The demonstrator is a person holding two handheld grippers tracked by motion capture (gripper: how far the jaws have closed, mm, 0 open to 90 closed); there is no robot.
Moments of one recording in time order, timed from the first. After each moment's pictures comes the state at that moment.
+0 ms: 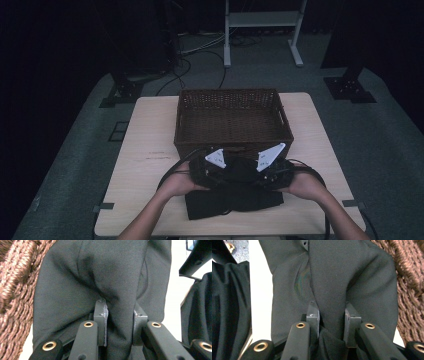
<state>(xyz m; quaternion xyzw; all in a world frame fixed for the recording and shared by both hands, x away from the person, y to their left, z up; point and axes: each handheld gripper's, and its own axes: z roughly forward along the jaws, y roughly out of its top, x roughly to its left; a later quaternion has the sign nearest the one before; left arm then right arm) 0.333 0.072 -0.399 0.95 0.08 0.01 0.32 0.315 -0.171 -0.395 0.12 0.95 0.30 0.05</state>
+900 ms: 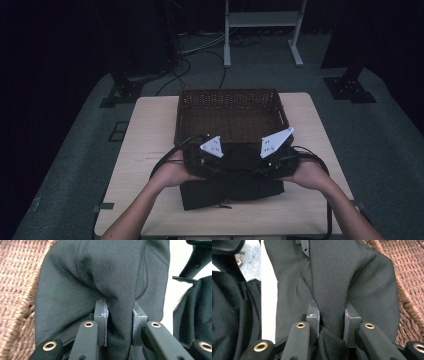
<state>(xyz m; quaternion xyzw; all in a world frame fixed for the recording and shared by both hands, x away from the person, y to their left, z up) 0.331 0.078 -0.341 0.95 0.07 0.04 0.31 0.319 -0.173 -0.344 0.11 0.93 0.35 0.06</state>
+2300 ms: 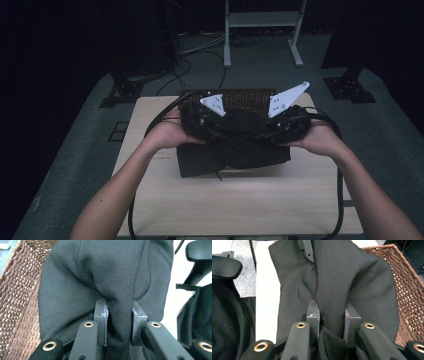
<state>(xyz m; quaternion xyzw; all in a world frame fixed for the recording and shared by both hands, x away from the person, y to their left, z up) 0.368 0.069 -0.239 0.95 0.05 0.08 0.30 0.346 -0.180 -0.245 0.10 0.92 0.37 0.10</state>
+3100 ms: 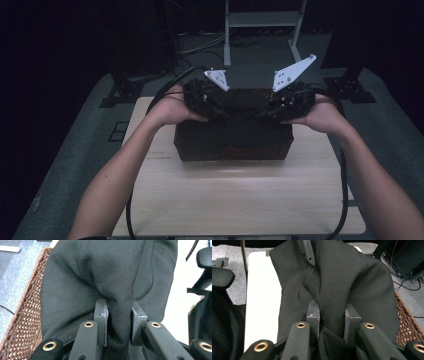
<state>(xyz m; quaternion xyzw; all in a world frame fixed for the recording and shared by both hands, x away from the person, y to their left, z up) 0.403 0.061 -0.203 0.95 0.05 0.09 0.30 0.378 -0.188 -0.211 0.10 0.91 0.38 0.11</state>
